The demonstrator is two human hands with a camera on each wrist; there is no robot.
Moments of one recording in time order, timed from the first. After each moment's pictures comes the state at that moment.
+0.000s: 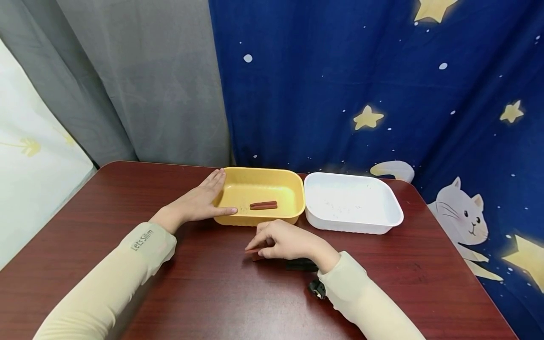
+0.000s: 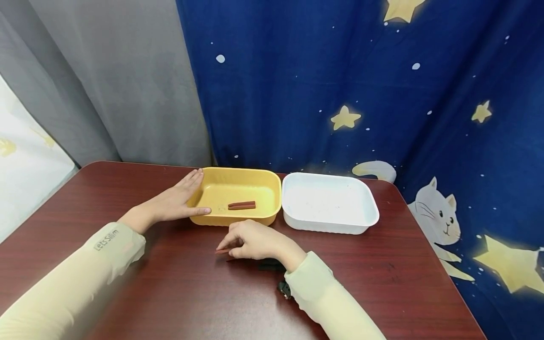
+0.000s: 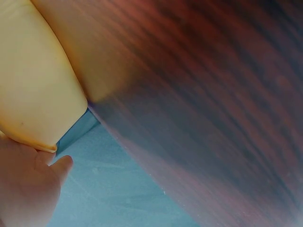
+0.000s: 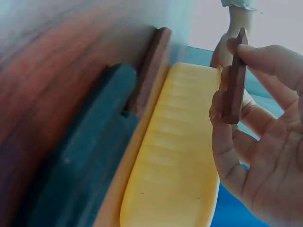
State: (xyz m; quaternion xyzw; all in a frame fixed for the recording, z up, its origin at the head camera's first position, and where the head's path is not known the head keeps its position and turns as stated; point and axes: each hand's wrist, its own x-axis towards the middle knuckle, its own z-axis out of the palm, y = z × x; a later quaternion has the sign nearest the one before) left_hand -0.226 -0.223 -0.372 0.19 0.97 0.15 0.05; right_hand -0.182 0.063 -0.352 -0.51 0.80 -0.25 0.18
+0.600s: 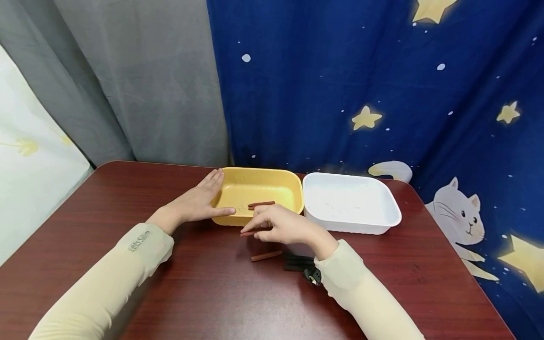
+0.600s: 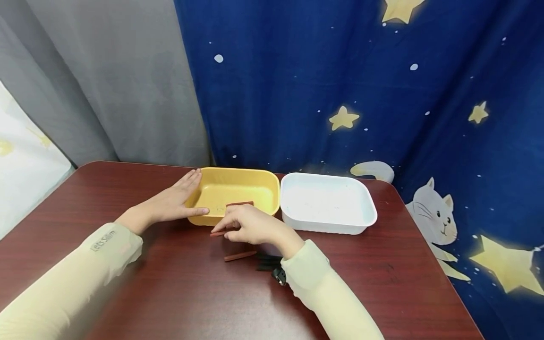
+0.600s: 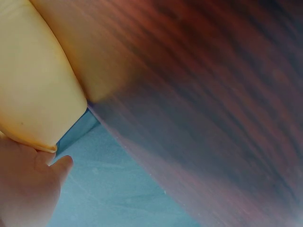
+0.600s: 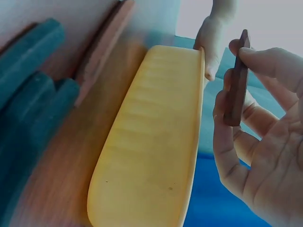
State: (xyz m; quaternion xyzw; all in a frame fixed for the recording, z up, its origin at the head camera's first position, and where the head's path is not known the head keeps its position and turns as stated) left_hand -0.226 -0.223 -0.372 0.19 0.97 0.15 0.05; right_hand -0.196 0.057 -0.329 -0.53 0.80 -0.27 0.13
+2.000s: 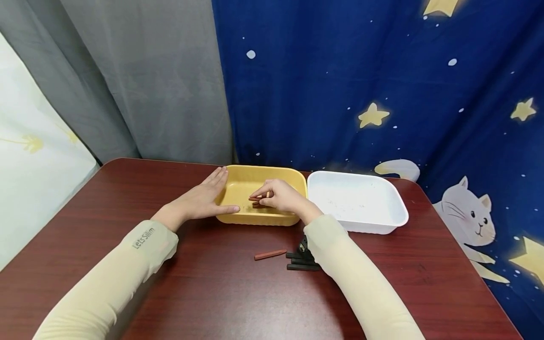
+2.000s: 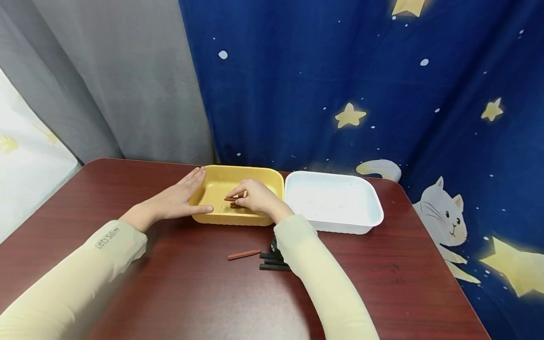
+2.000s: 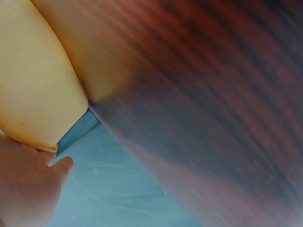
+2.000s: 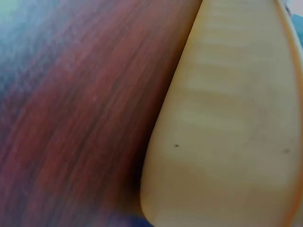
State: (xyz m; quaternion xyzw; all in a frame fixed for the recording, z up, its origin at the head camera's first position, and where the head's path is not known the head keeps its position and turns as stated) left_hand -0.226 -0.221 -0.369 0.18 0.97 0.15 0.06; right_hand -0.271 0.036 -0.358 -0.41 0.85 -0.30 0.09
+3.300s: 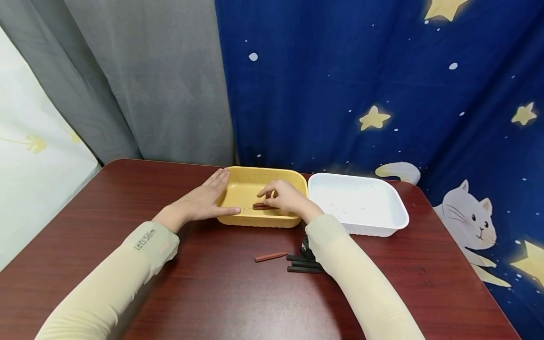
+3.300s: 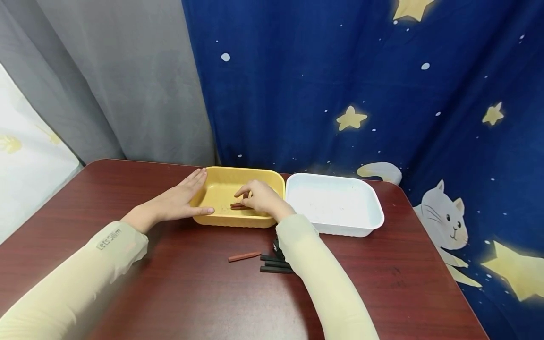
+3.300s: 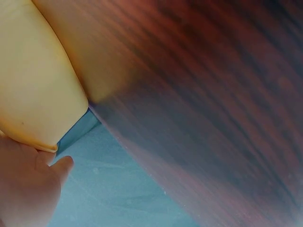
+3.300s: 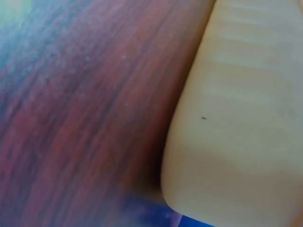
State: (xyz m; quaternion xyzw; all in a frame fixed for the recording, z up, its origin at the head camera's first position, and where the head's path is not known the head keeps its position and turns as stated) left_hand -0.226 -0.222 -0.371 0.18 0.97 0.15 0.06; right_hand -0.281 0.040 -0.366 -0.36 0.89 -0.27 0.10
